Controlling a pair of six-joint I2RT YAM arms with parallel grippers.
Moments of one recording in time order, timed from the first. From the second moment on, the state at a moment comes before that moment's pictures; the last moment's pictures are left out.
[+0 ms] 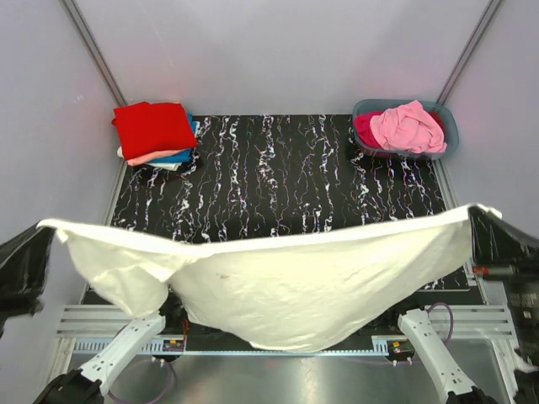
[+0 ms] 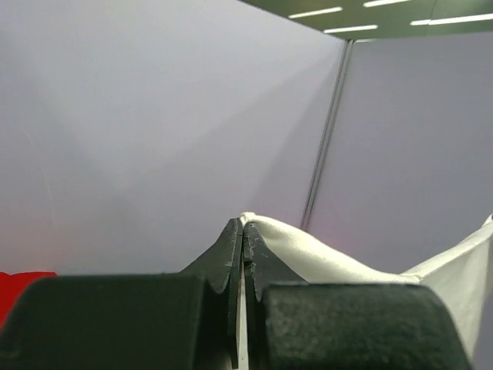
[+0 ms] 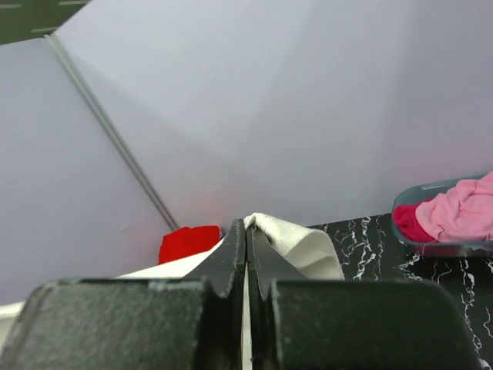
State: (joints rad) left arm -0.43 0.52 1.95 -0.88 0.04 -0.24; right arm 0.20 0.44 1.66 -0.82 0.02 0.46
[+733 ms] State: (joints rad) left arm -0.11 2.25 2.00 -1.01 -0.09 -0.21; right arm 0.10 2.38 2.27 -1.05 0.08 0.48
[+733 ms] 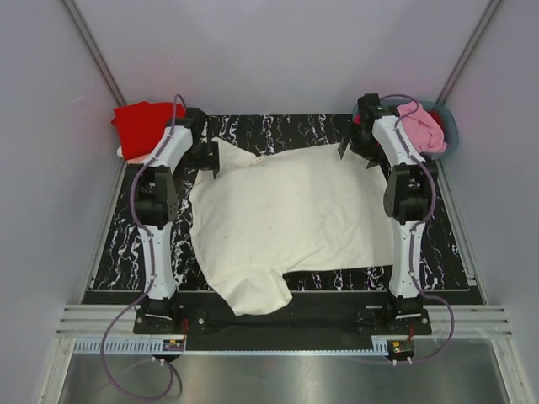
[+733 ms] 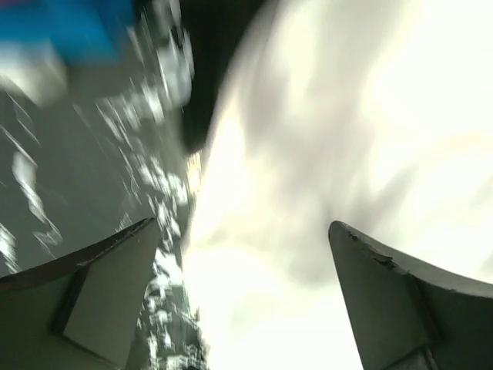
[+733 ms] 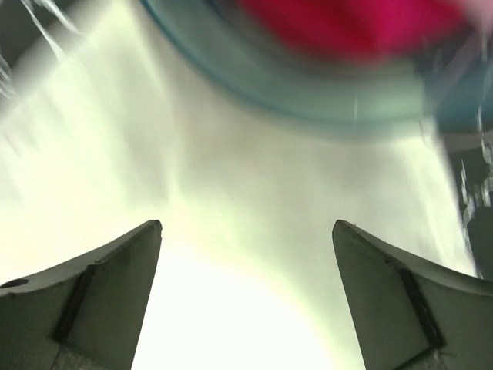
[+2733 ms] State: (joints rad) left arm -0.39 0.89 0.79 -0.93 -0.01 -0.72; right arm 0.39 1.18 0.83 -0.74 -0.25 0.70
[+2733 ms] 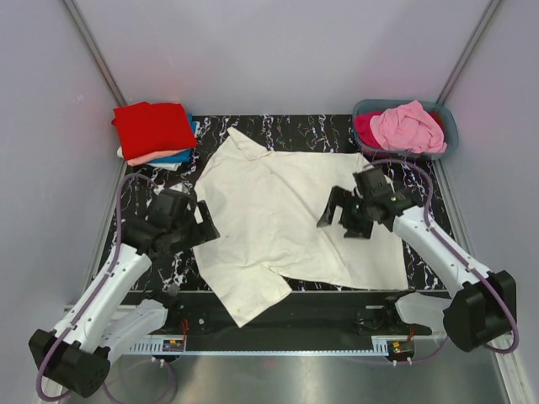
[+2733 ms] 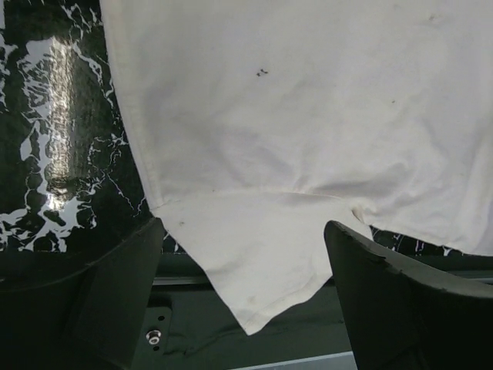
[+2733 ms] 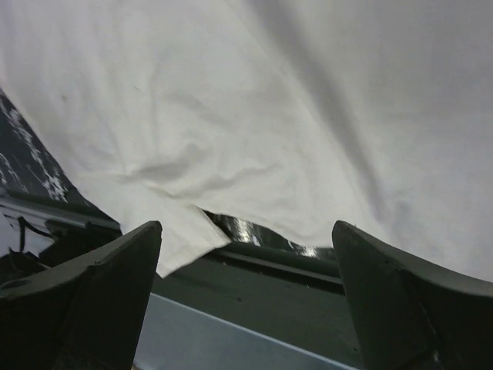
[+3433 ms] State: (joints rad) left arm -0.39 1.08 0.45 -0.23 0.10 -0.67; right arm 0.54 2.57 2.60 -0.77 -0.19 0.42
